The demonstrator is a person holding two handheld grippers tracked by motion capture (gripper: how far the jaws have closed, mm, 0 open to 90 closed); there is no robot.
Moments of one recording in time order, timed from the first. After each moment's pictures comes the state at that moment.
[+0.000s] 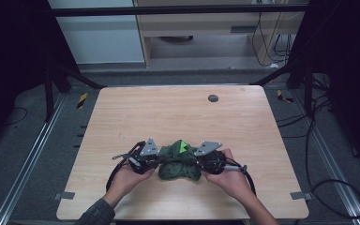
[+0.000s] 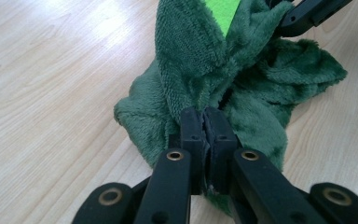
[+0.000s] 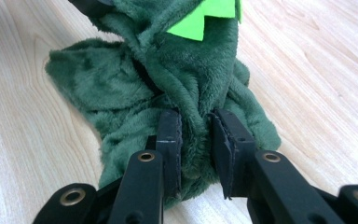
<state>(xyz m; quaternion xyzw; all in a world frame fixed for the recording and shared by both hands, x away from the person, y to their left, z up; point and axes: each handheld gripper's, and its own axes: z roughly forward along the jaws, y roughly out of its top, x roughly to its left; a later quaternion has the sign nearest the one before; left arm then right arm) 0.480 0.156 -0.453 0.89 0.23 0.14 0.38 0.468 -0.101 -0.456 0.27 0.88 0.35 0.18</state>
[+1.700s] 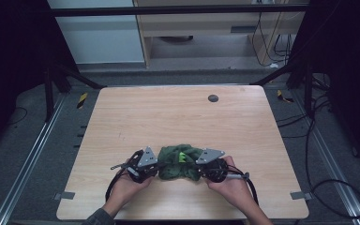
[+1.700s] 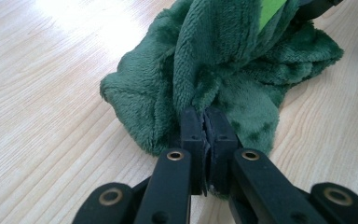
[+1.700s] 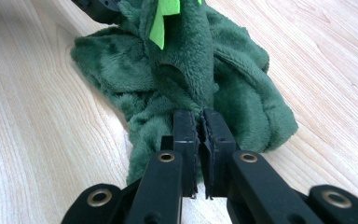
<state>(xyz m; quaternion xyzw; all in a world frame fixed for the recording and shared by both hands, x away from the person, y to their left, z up) 0.460 0.162 -0.472 0.88 0.24 0.16 0.39 0.447 -0.105 -0.461 0.26 0.88 0.36 0.18</state>
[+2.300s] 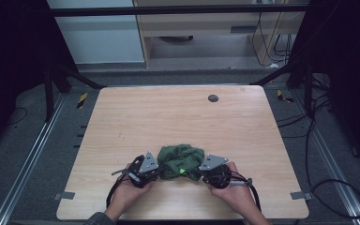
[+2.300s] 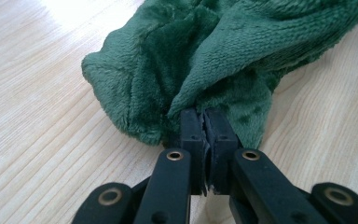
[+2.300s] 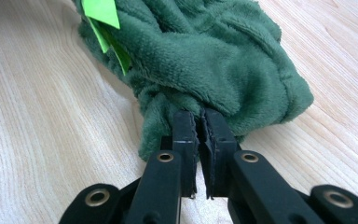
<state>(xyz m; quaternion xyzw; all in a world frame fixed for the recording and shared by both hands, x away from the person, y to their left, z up) 0.449 0.160 -0.484 0.87 0.24 0.17 0.39 0.434 -0.113 -0.473 0.26 0.88 0.36 0.18</state>
